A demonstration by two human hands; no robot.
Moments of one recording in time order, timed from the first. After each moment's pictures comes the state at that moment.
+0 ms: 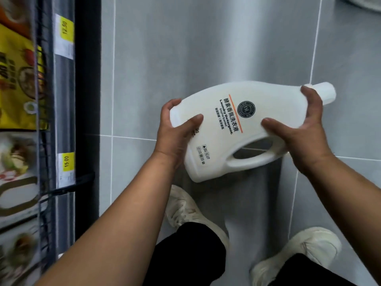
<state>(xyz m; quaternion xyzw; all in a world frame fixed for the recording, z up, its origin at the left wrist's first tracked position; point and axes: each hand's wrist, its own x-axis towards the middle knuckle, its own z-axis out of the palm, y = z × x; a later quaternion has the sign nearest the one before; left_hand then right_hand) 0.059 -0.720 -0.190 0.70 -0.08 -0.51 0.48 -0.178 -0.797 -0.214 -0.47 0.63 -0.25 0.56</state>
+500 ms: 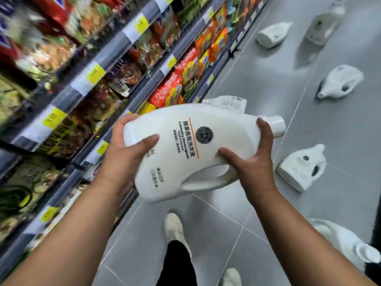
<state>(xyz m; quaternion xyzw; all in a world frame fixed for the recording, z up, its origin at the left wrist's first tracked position) 0.106 -0.652 0.393 0.69 -0.11 -0.27 0.67 -0.079 -0.820 0.349 -0.65 0.40 -0.30 0.57</state>
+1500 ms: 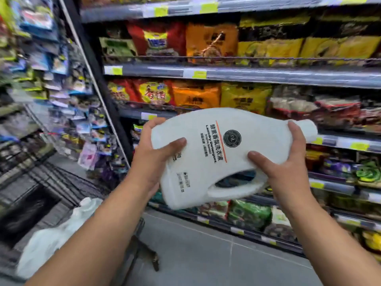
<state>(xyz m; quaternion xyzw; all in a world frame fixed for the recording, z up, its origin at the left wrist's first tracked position) -0.272 0.040 0.775 0.60 0.13 0.29 0.73 -0.152 -0.184 0.746 -0.70 -0.21 -0.06 0.68</state>
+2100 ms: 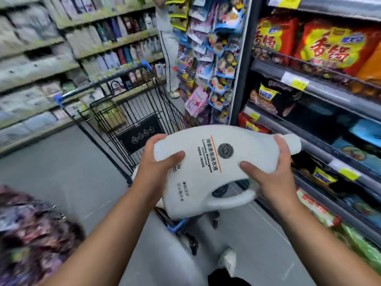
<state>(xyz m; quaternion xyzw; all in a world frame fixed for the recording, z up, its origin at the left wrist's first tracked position) -0.481 0.249 0.666 0.47 0.45 0.40 0.65 -0.263 0.131 0.638 -0.66 -0.30 0.28 0.63</state>
